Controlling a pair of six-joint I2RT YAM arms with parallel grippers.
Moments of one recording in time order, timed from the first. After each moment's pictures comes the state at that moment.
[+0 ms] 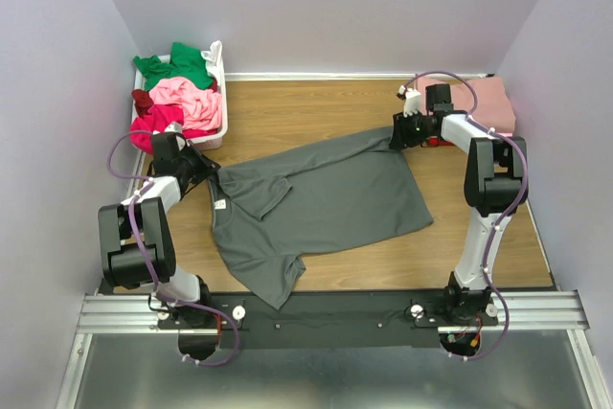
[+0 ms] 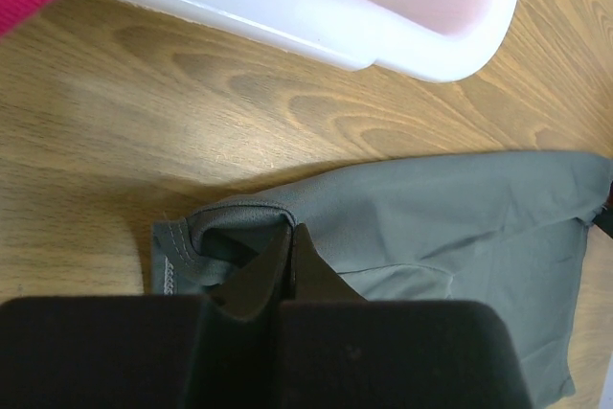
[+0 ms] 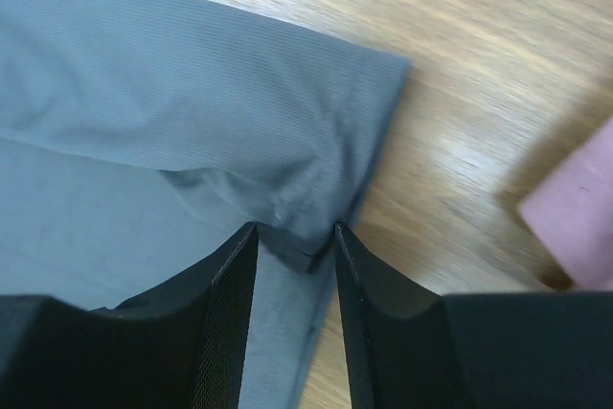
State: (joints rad) left arm 0.20 1.52 0.74 0.09 0.38 -0.57; right arm 0.04 2.09 1.47 -0.35 -0.46 -0.27
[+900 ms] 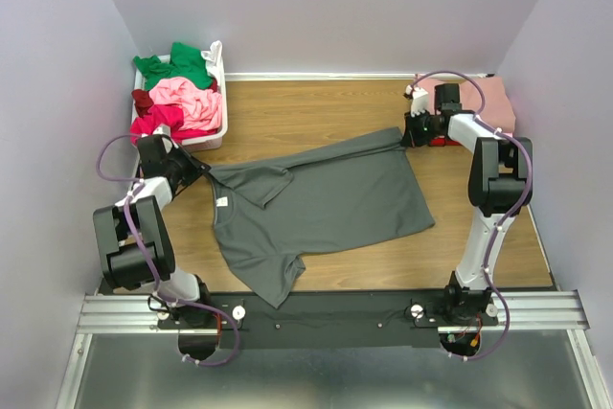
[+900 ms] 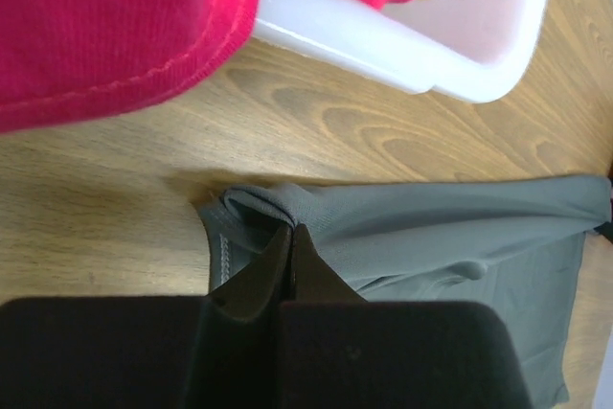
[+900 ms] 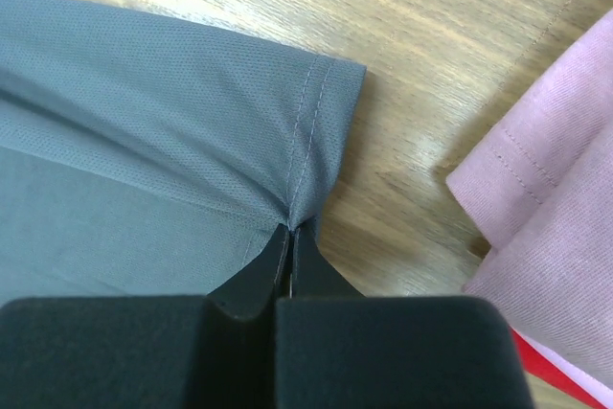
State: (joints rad) left arm 0.29 1.51 0.75 0.07 0.43 -0.54; right arm -0.01 2.08 1.47 -0.36 -0.46 -0.34
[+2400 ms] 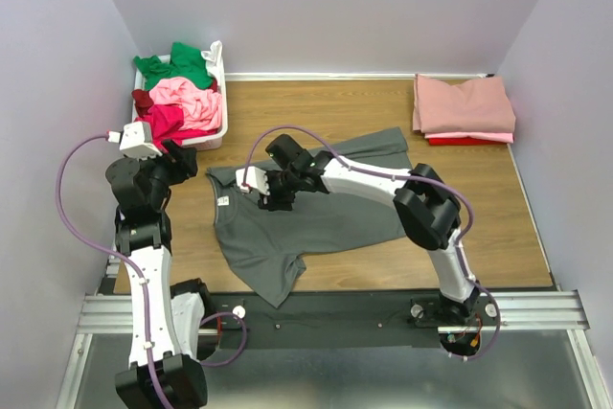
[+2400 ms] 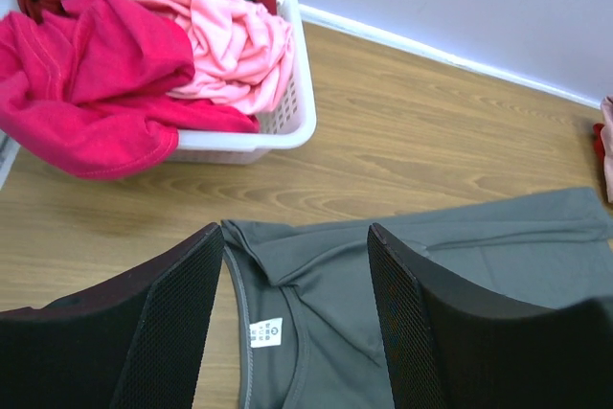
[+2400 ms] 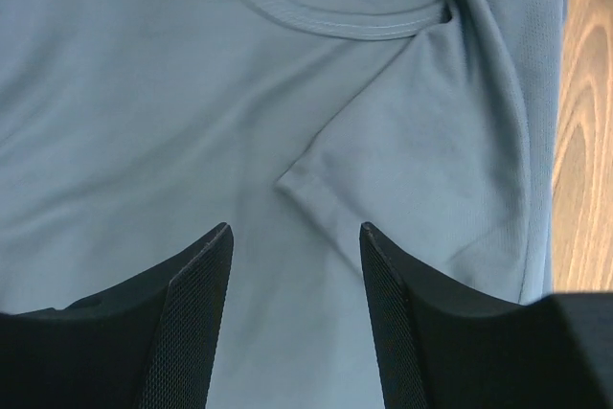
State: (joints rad) left arm 0.29 0.74 0.68 -0.12 0.35 -0.29; right arm 0.94 2.09 1.60 -0.39 -0.43 -0.78
